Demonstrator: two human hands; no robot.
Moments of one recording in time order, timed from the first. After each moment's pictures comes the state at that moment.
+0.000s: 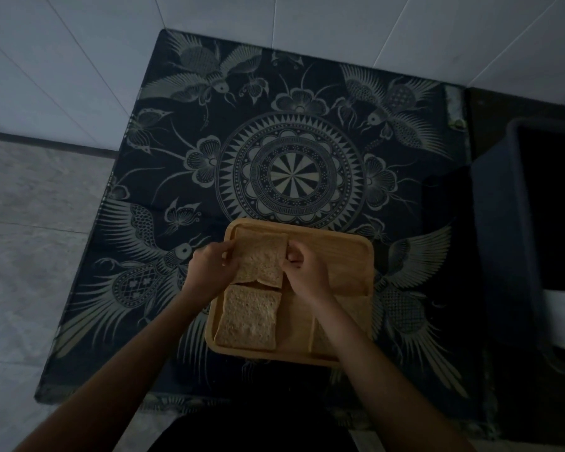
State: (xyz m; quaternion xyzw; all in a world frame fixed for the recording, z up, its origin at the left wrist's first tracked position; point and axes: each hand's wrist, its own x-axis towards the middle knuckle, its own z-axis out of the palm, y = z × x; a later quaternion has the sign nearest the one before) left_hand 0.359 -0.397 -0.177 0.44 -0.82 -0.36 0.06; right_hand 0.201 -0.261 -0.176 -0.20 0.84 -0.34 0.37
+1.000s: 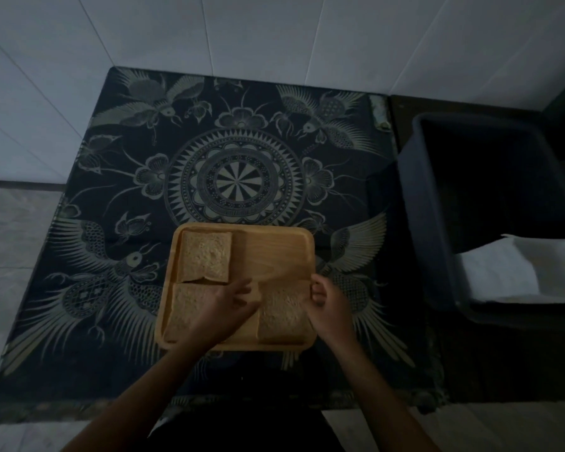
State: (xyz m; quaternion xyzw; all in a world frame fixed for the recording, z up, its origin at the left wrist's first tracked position) left_hand 0.323 -0.256 -0.165 0.39 -0.74 -0.54 -0.04; right_hand 0.168 -0.085 -0.147 -0.16 0.87 -0.36 0.30
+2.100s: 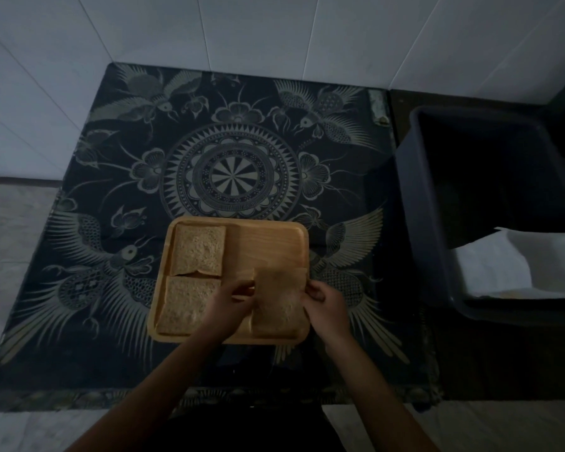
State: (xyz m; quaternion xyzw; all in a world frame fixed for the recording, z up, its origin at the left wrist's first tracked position) left_hand 0.307 -0.226 -0.166 0.47 -0.65 -0.60 0.01; right_hand 0.166 -0.075 -0.157 -0.04 0.82 -0.44 0.36
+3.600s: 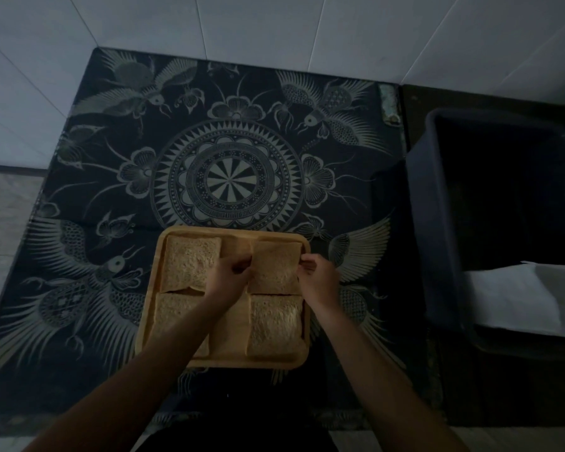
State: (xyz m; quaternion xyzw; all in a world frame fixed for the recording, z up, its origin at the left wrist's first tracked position) left_hand 0.241 -0.284 -0.173 0.48 -0.71 -0.51 0.03; right_hand 0.103 -0.149 -0.177 -0.13 0.88 -0.35 0.28
